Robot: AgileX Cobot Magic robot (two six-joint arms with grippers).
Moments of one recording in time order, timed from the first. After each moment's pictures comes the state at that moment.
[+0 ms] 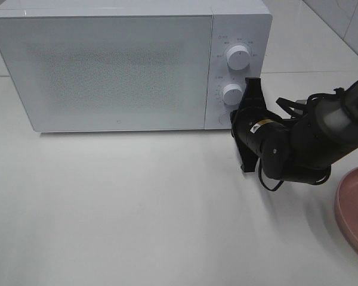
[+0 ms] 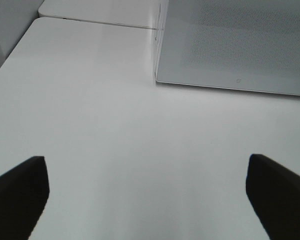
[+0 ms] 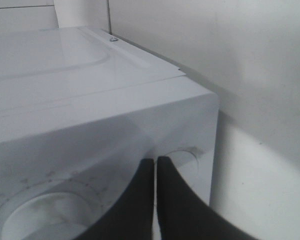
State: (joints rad) left arm 0.10 -0.01 -0.52 -0.14 1.07 0.03; right arm 0.52 2.11 -0.79 0.50 -0.91 1.40
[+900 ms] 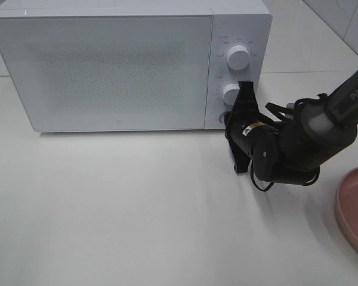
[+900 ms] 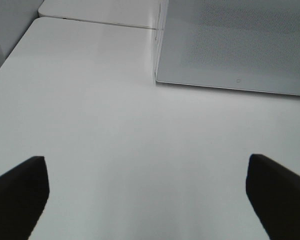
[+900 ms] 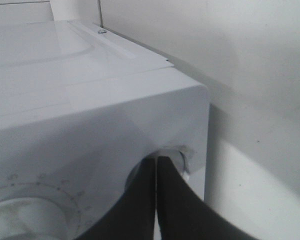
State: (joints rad) left arm 0.10 -0.01 -0.52 -0.14 1.07 0.03; right arm 0.52 2.16 -0.84 0.49 -0.94 1.41
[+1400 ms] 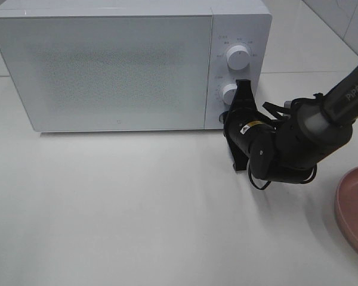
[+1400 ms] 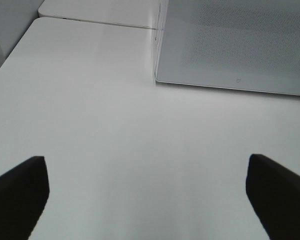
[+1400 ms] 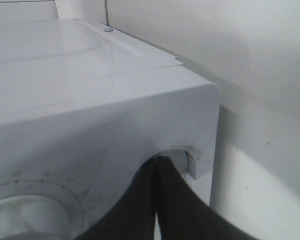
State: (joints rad) left arm 0.10 -0.01 -0.52 -0.14 1.07 0.03; right arm 0.53 2.17 -0.87 0.51 -0.94 1.37
